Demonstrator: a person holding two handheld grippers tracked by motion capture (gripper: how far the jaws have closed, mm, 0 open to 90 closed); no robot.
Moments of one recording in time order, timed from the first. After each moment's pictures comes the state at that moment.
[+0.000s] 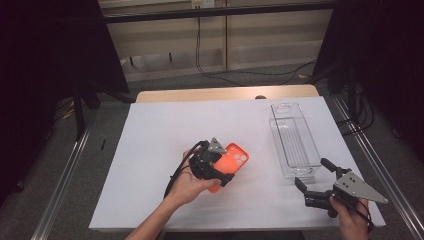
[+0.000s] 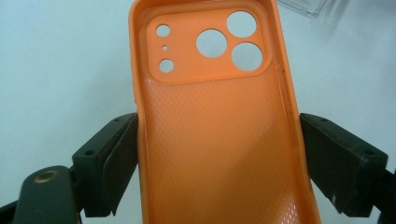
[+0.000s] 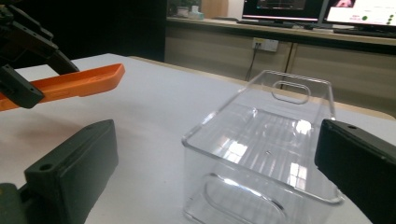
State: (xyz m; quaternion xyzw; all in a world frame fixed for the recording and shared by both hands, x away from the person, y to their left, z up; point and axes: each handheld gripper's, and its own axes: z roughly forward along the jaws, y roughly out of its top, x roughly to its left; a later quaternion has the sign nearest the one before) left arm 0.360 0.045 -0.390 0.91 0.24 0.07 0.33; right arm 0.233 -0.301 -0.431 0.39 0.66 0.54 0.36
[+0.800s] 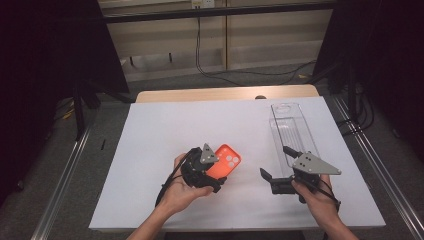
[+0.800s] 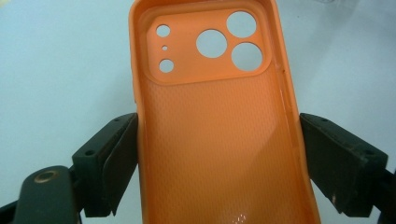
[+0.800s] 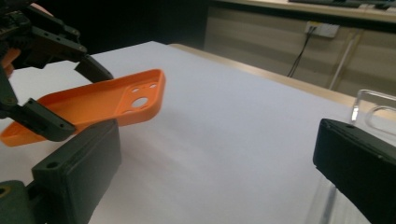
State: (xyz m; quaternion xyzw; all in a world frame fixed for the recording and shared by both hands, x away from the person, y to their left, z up) left arm 0.341 0.061 -0.392 0.91 0.22 0.13 0.34; right arm 0.281 -0.228 -0.405 0.36 0.71 0.53 0.28
